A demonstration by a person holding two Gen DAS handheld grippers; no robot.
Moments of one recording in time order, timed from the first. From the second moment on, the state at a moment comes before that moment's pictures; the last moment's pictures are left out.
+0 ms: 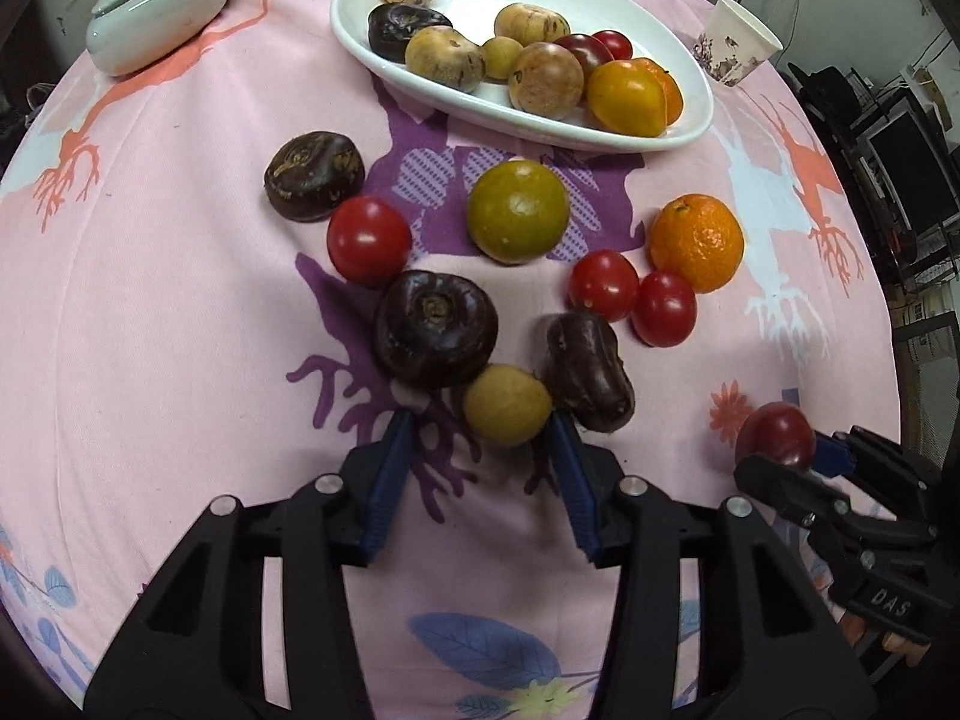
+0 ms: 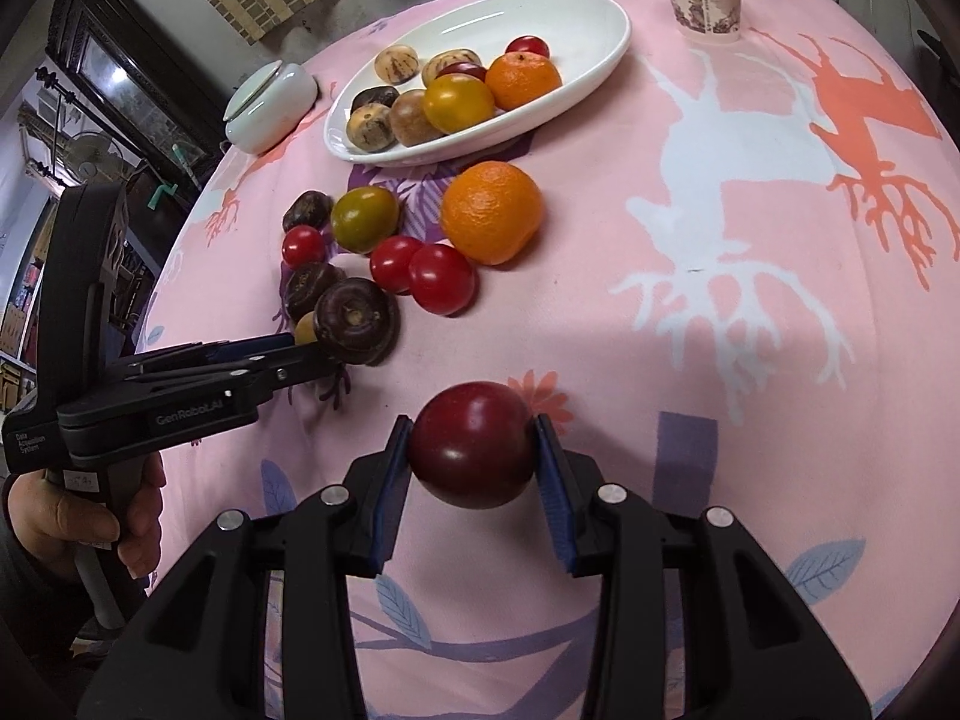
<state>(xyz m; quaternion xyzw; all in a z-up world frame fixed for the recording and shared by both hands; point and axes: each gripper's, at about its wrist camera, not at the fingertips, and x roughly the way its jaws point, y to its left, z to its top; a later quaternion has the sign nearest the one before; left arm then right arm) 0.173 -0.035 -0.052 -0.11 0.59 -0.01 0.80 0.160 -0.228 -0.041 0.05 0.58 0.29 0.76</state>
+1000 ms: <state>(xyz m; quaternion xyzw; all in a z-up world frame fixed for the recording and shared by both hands) 0.177 0.004 0.032 -0.17 0.51 -0.03 0.84 0.191 -0.218 0.016 0.05 0.52 0.31 0.80</state>
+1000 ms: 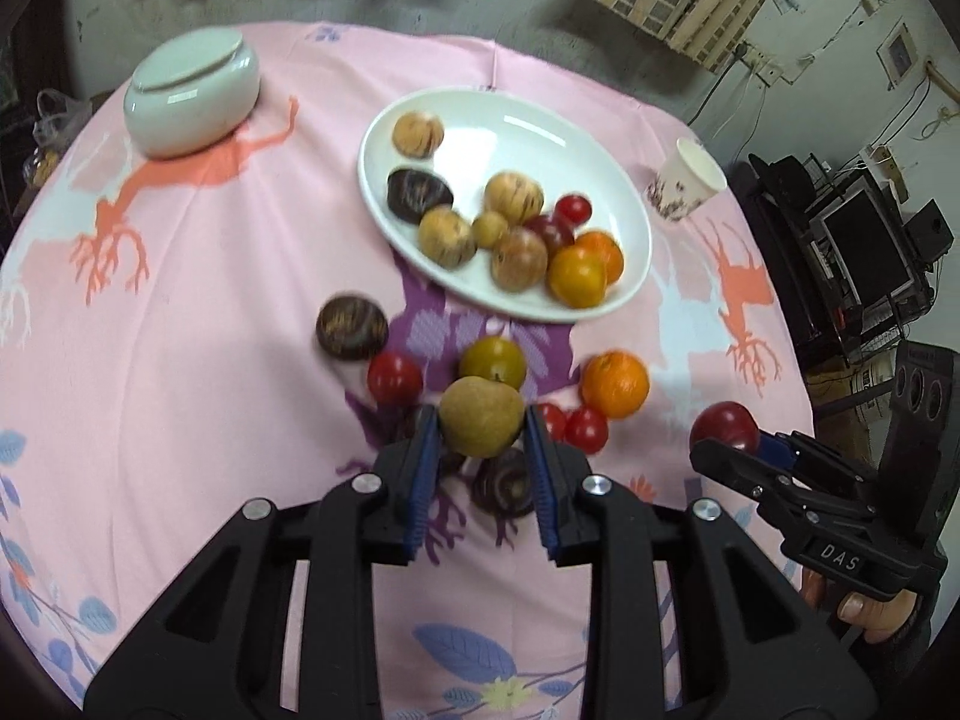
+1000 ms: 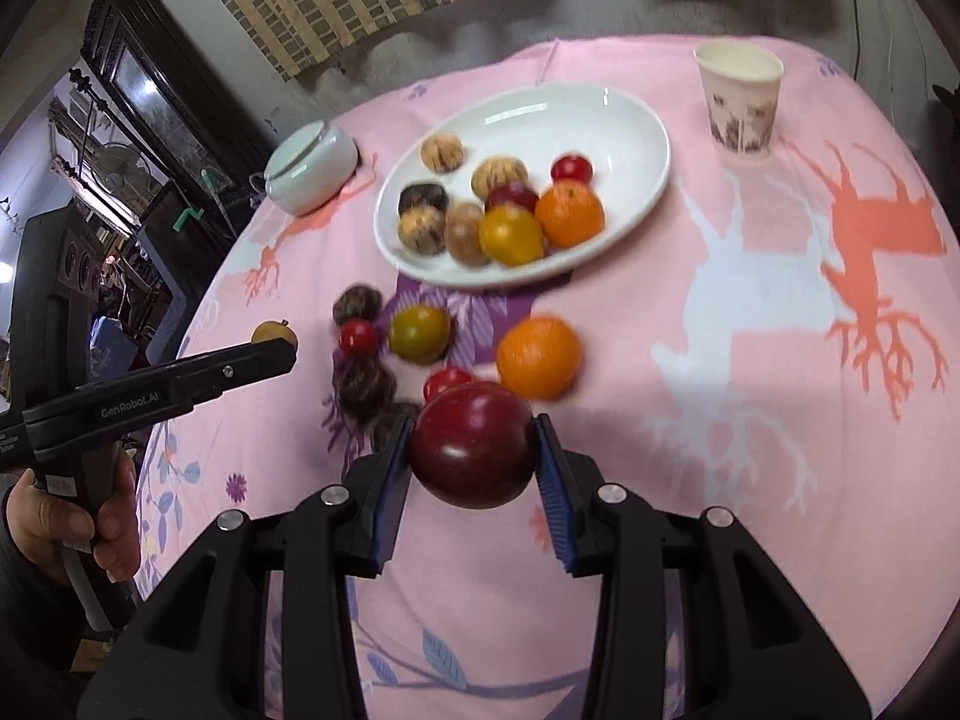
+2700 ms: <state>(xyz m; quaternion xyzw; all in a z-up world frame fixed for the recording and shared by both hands) 0.158 0.015 -0.017 -0.19 0.57 0.02 0.80 0.185 -0.255 -0.033 0.13 0.57 0.22 0.78</state>
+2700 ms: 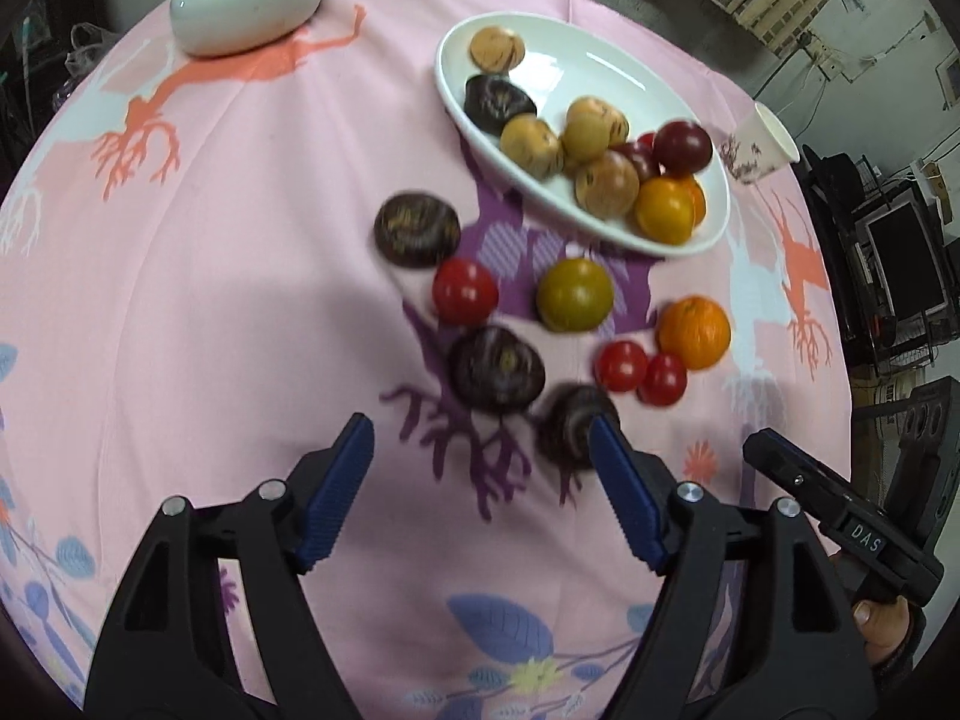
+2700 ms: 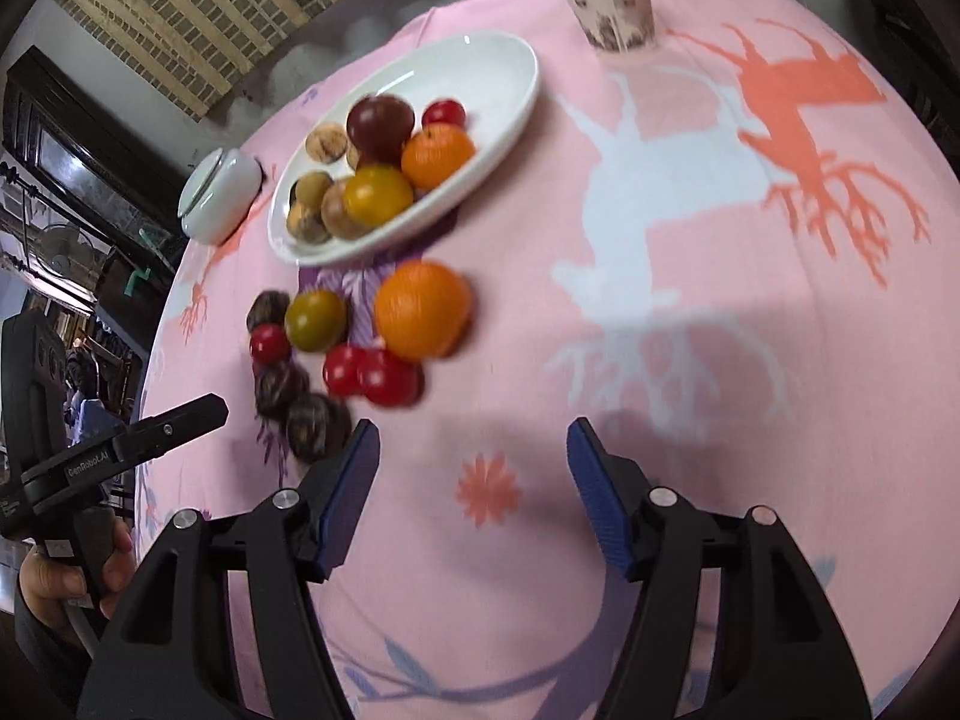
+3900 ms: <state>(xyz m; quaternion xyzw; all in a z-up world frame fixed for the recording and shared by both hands) 0.191 -0.058 -0.053 -0.13 0.60 -0.02 0.79 0.170 -0.267 -0.043 0.15 0.59 0.23 0.76</state>
